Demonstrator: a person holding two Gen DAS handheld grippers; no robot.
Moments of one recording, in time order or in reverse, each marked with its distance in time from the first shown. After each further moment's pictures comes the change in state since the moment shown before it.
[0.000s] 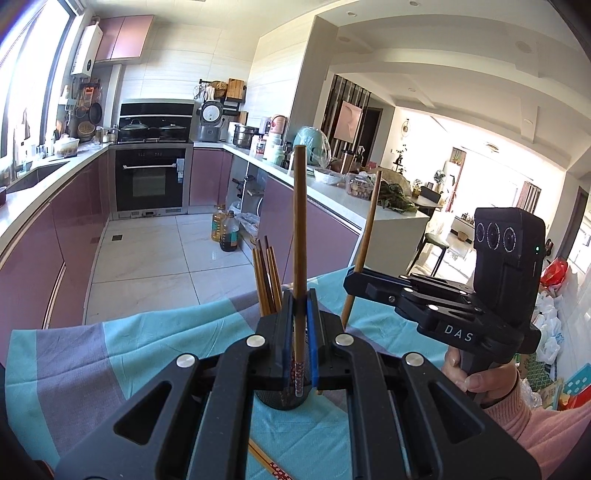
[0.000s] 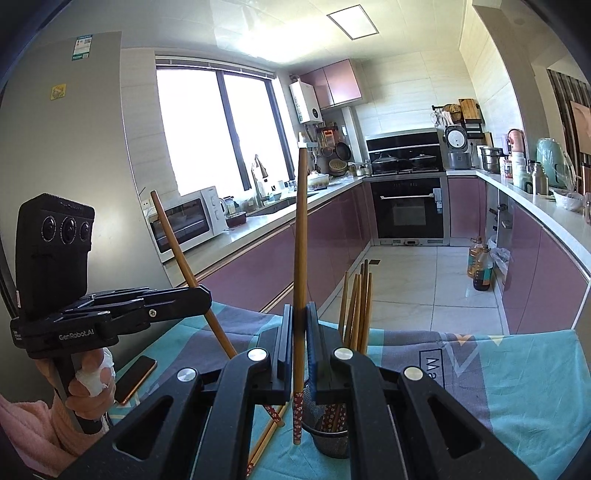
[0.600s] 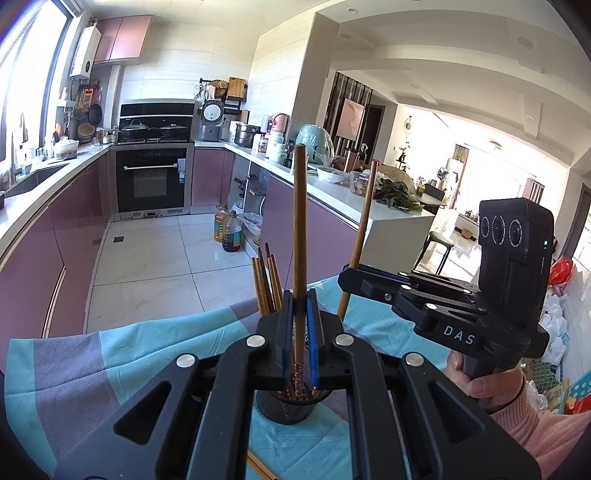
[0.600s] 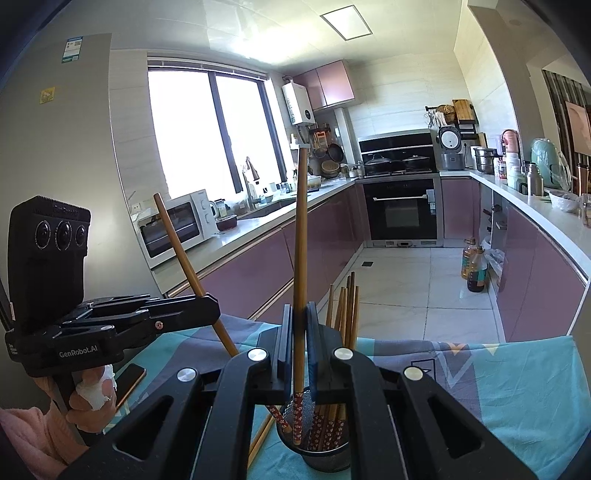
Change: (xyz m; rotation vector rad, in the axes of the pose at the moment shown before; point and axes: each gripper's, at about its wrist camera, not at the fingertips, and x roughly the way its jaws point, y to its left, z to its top) left arm 0.009 -0.008 0.000 0.007 0.016 0.014; right arm 0.010 -0.006 0.002 0.011 0.001 -0.032
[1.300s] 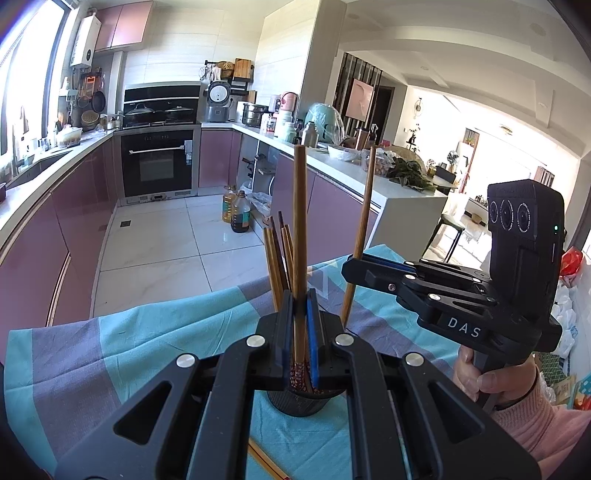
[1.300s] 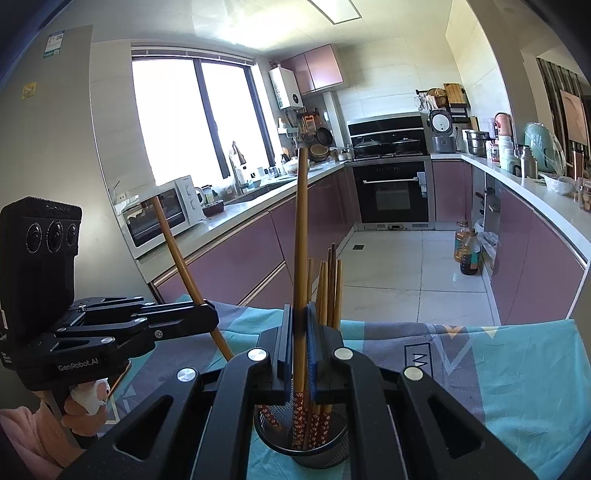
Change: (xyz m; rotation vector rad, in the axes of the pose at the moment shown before) left arm 0.011 -0.005 0.003 0.002 0.085 0.035; right arm 0.028 -0.016 -0.008 0.025 0.066 -0.038
